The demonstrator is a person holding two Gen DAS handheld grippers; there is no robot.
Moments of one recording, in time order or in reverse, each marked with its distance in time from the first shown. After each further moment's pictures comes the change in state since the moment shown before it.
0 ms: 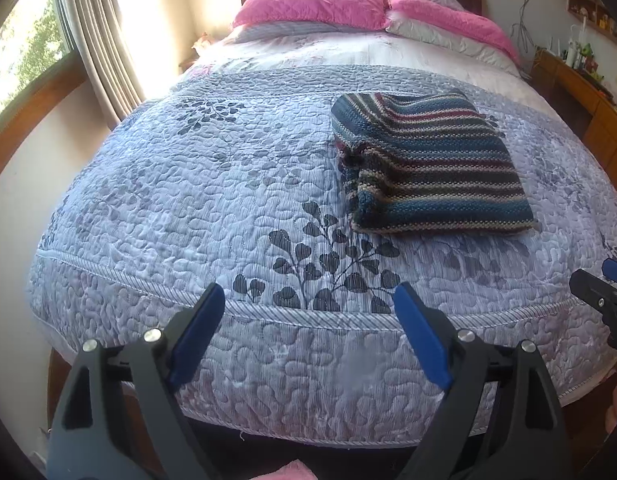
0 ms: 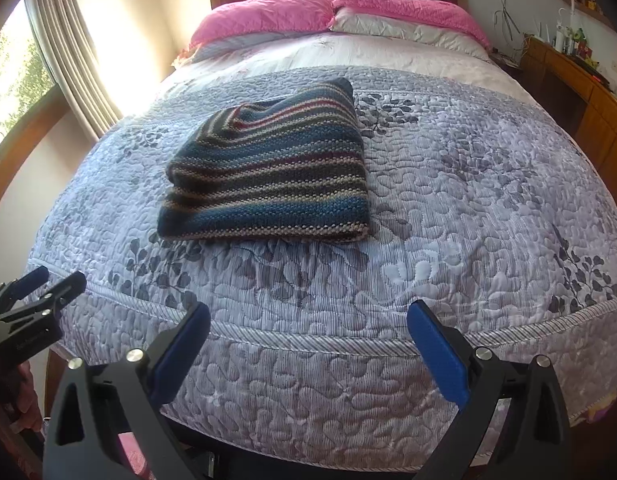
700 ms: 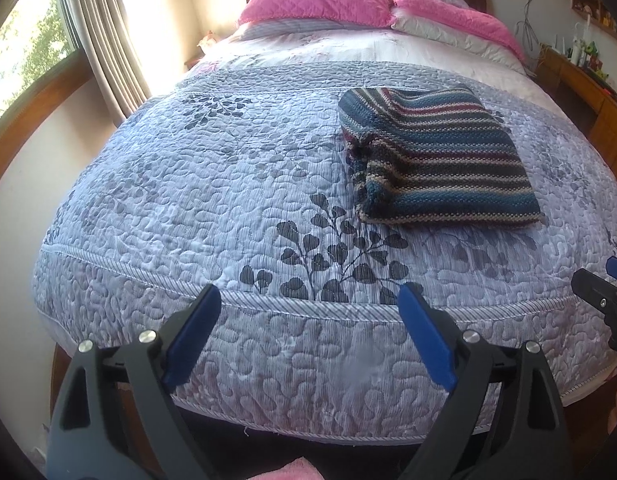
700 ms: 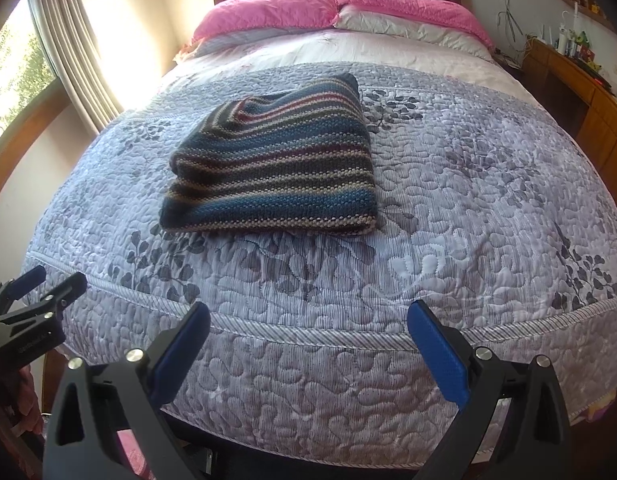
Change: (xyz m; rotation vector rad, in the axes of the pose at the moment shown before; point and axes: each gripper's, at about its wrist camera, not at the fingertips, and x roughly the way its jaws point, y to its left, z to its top) left arm 0.001 0.002 -0.007 -0.005 0.009 0.019; right arm 0.003 0.005 -0.005 -0.013 0.011 -0.002
